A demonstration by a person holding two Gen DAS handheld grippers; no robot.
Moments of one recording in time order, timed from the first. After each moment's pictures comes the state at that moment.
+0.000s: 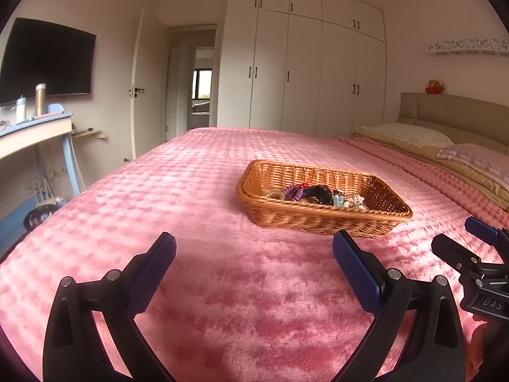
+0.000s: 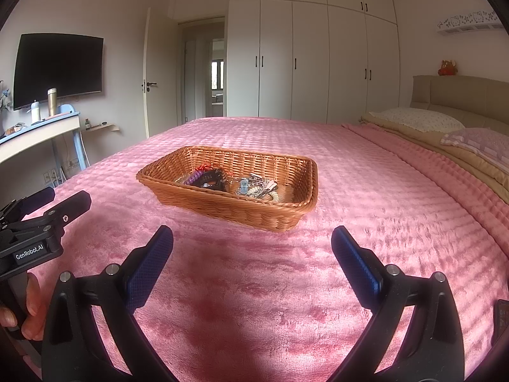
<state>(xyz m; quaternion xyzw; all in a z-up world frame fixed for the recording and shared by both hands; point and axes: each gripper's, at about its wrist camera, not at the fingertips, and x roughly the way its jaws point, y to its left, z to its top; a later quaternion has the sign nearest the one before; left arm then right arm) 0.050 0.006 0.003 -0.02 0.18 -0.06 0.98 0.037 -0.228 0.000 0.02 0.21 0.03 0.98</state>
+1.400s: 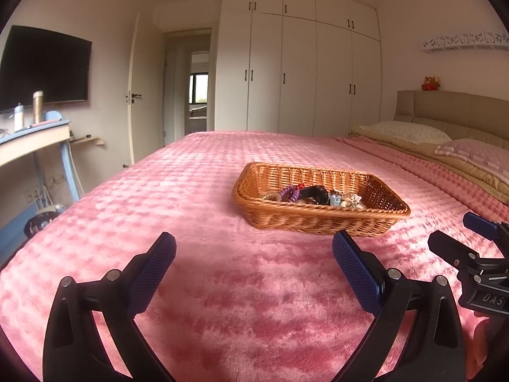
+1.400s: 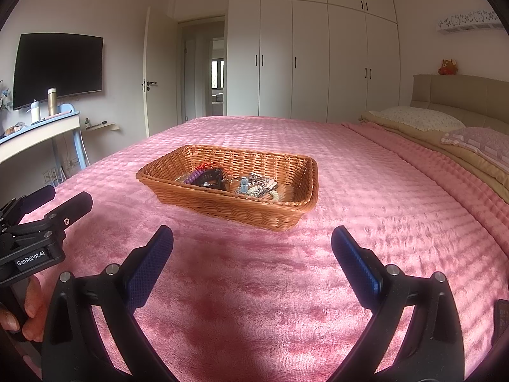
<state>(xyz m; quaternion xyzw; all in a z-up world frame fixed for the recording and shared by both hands) 0.049 0.001 0.001 -0.01 0.17 -0.06 0.98 0.038 -0.228 -0.001 0.02 0.21 0.03 0.98</state>
